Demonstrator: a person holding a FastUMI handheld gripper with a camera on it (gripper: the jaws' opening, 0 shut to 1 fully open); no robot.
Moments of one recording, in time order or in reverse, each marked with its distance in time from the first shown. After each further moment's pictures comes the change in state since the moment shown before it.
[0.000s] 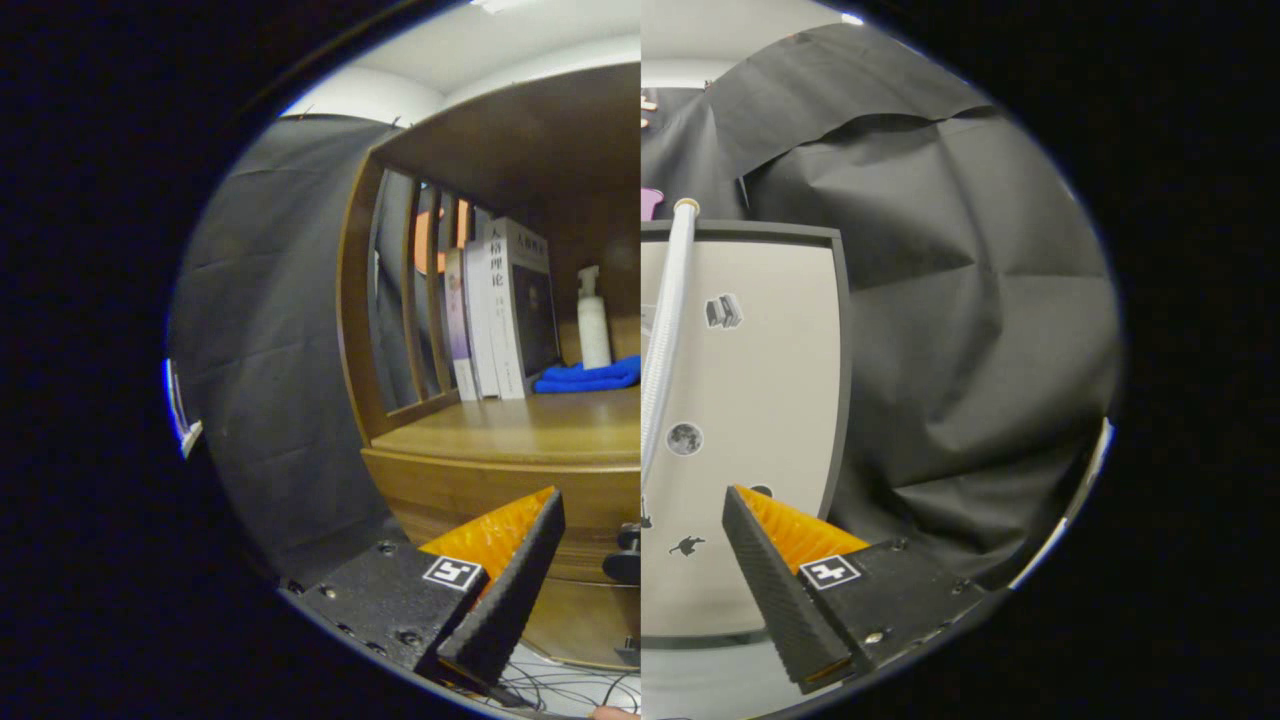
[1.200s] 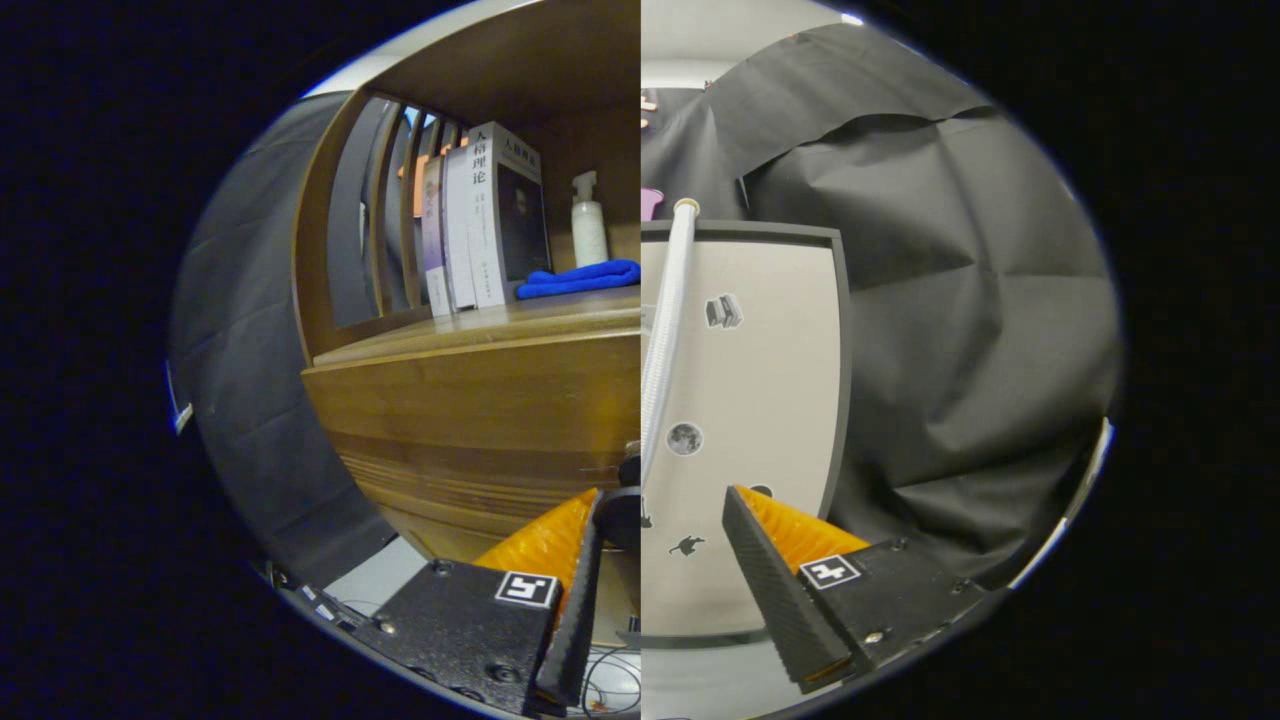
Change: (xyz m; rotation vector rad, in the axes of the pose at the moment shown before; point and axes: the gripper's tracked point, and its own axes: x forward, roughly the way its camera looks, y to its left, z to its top) arm 0.054 0.000 -0.070 0.002 0.131 -0.011
